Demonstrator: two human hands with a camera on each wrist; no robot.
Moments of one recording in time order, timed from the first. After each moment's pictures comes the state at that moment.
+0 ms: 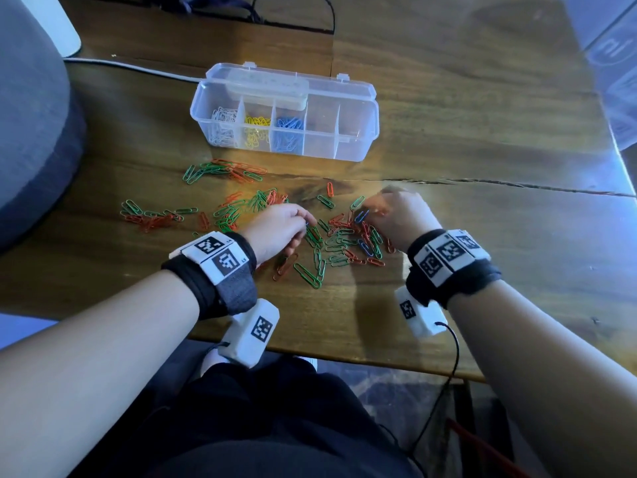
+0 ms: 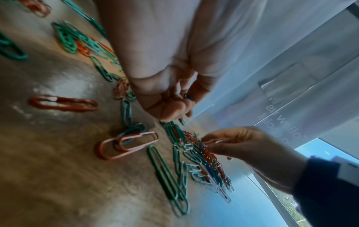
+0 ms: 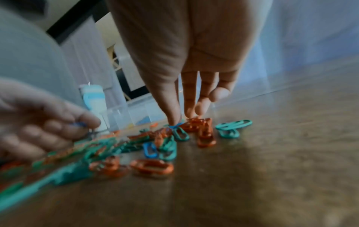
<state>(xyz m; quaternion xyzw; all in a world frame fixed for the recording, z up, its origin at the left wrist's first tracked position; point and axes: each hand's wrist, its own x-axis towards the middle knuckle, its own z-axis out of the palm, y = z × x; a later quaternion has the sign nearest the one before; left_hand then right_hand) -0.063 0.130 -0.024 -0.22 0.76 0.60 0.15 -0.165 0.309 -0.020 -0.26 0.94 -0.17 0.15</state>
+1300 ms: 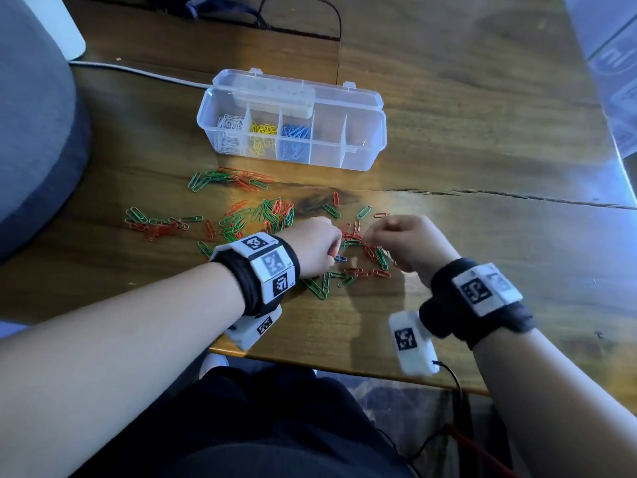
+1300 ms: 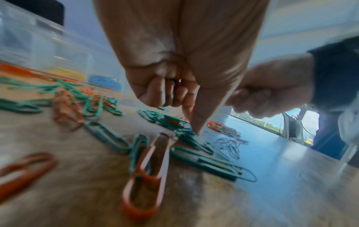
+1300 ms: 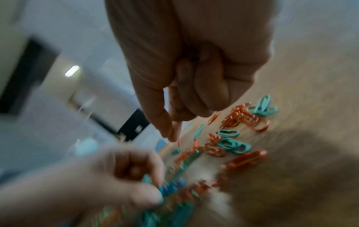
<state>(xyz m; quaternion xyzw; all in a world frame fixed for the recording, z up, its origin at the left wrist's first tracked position) -0.085 0.148 -0.022 0.02 0.95 0.21 0.23 -0.143 0.316 -0.010 -0.06 0.82 -0.47 0.31</state>
